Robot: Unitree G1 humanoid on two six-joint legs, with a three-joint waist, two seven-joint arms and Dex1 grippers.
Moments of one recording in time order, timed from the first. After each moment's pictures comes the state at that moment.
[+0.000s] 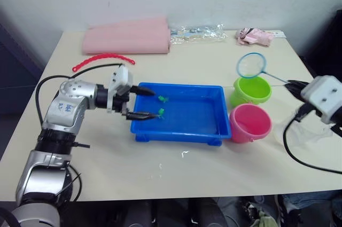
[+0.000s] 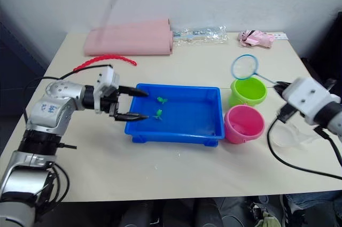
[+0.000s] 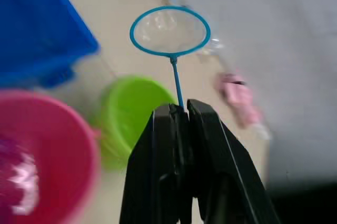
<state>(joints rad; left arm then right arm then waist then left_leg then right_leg) -0.67 0.73 -0.10 0.22 -0.32 0.36 -1.29 -0.09 -1.08 -0.35 -0.42 0.64 0.49 0.63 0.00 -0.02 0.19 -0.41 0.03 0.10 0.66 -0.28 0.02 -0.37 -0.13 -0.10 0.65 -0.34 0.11</state>
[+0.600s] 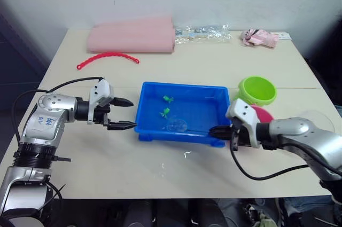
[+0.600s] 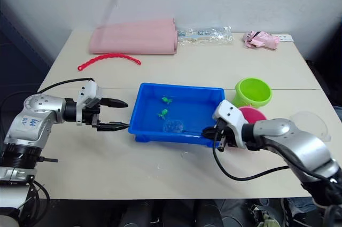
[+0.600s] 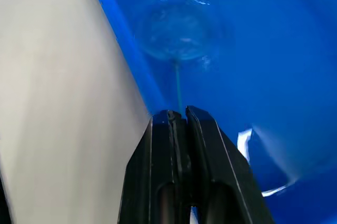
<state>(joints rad) -0.54 0.81 -0.02 0.16 -0.31 0.37 -1.24 -0.43 -0.90 0.25 -0.37 0.55 0.80 0.76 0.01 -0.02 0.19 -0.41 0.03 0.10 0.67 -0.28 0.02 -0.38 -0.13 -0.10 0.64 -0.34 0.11</state>
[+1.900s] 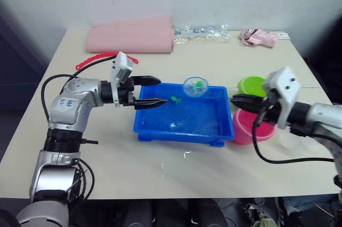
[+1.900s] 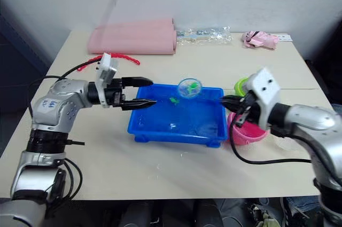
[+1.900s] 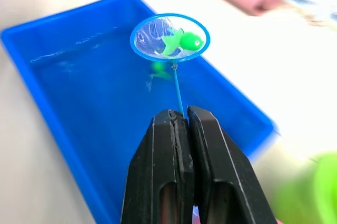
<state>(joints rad) -0.78 0.55 -0.01 0.13 -0.44 0.56 -1.14 -0.30 -0.90 -0.33 -0.59 0.59 0.95 0.72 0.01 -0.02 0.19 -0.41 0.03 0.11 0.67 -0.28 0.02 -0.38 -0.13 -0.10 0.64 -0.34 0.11</state>
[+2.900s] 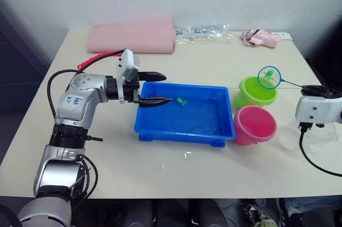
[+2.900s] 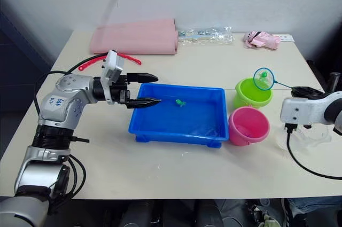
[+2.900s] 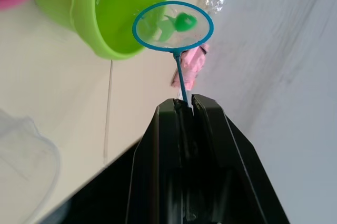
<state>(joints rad) -0.80 0.55 -0.04 0.18 -0.41 0.46 -1.15 0.07 -1.36 -0.31 -0.07 -0.45 -0.27 0.48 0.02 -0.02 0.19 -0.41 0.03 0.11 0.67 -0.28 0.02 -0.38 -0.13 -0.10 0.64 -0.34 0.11</state>
